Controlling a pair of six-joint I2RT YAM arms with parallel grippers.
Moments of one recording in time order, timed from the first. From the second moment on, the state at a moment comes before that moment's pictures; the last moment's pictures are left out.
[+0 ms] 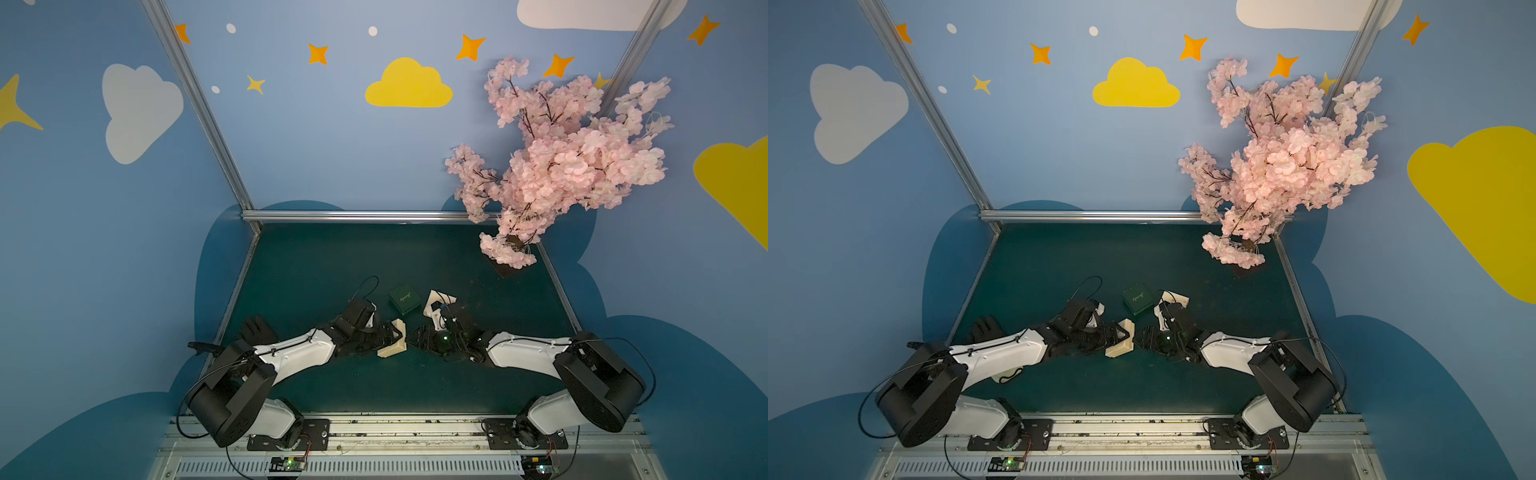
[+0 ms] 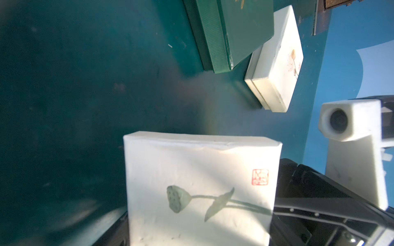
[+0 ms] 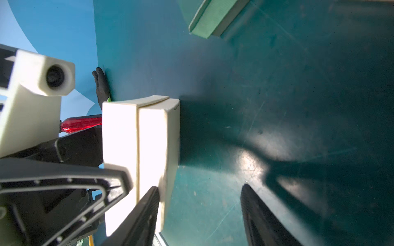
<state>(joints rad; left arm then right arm) -0.66 1.41 0.62 -0.07 0.34 -0.96 0.77 1.49 0.55 0.17 -0.40 0.91</state>
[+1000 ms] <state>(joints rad) -0.63 1.39 0.61 -0.09 0.34 -0.99 0.78 1.56 0.59 0.21 -0.40 0.91</state>
